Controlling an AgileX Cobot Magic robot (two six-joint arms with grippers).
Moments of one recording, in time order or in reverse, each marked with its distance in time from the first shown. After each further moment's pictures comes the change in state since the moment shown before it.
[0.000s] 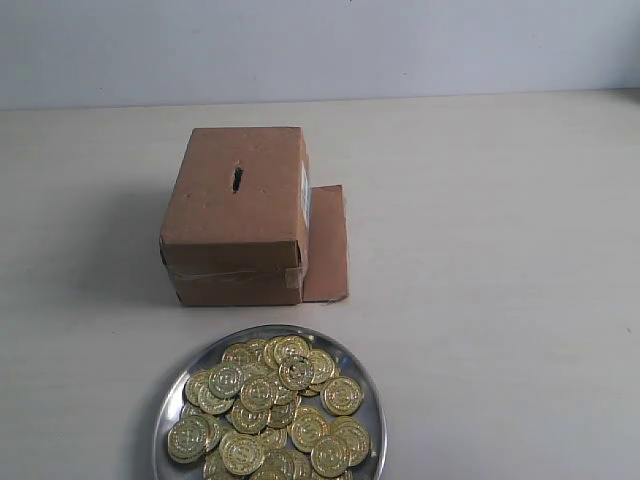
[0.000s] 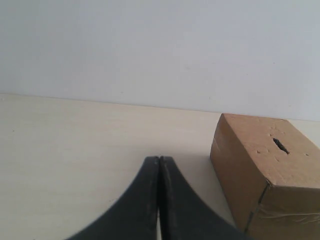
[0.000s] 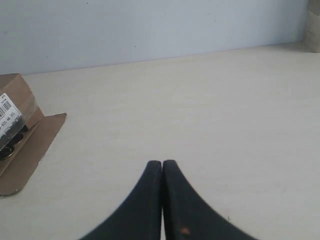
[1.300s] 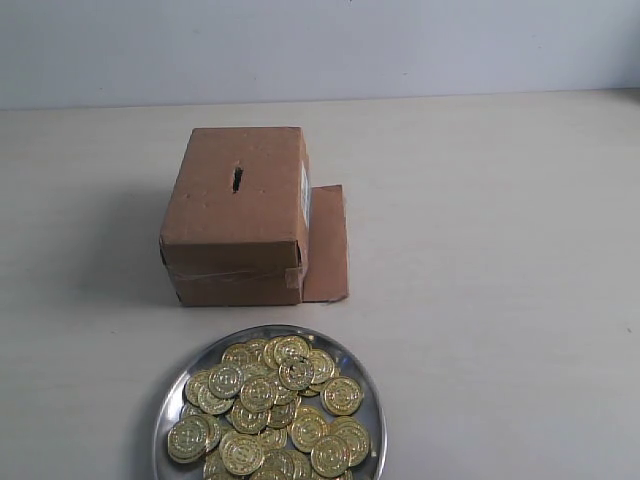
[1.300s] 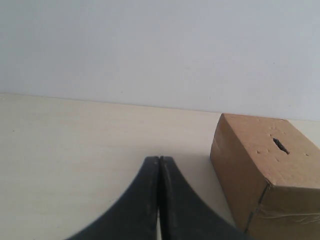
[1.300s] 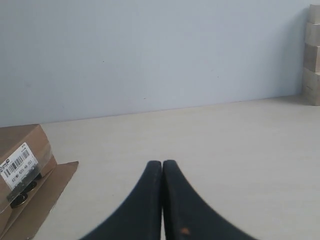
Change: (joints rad) left arm 0.000 0.000 0.000 0.000 0.000 0.000; right arm 0.000 -0.162 0.000 0.000 -0.027 -0.002
